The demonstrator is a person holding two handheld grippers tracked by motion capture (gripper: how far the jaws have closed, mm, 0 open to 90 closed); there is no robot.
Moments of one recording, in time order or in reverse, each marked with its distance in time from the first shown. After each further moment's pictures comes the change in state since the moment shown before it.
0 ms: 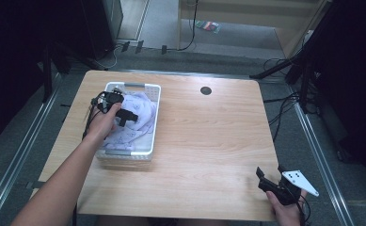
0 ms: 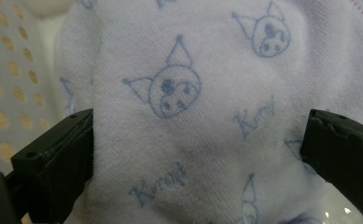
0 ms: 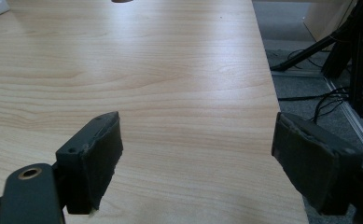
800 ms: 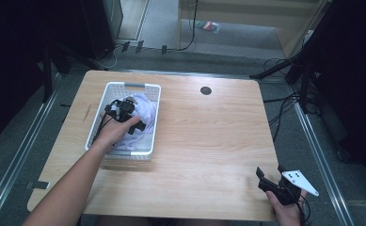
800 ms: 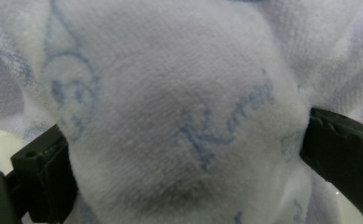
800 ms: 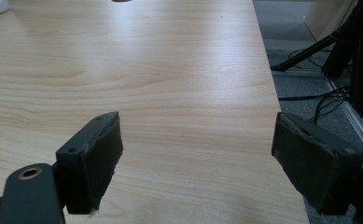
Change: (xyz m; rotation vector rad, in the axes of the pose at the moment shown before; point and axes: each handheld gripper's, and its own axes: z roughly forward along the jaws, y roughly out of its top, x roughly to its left) left arm -0.025 -0.008 0.037 0.124 0.048 0.060; right arm 0.000 0.000 0.000 0.002 0.002 0.000
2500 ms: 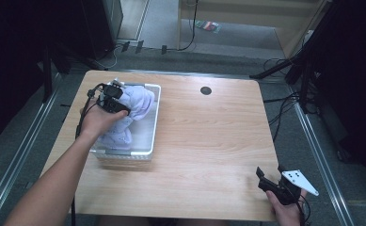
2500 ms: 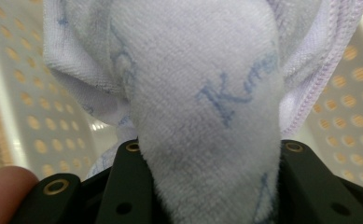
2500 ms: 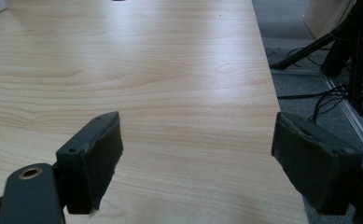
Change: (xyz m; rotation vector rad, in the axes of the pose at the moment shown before) left arm 0.024 0.012 -0.087 -0.122 -0.035 0.019; right arm 0.000 0.000 0.000 0.005 -0.003 0.001
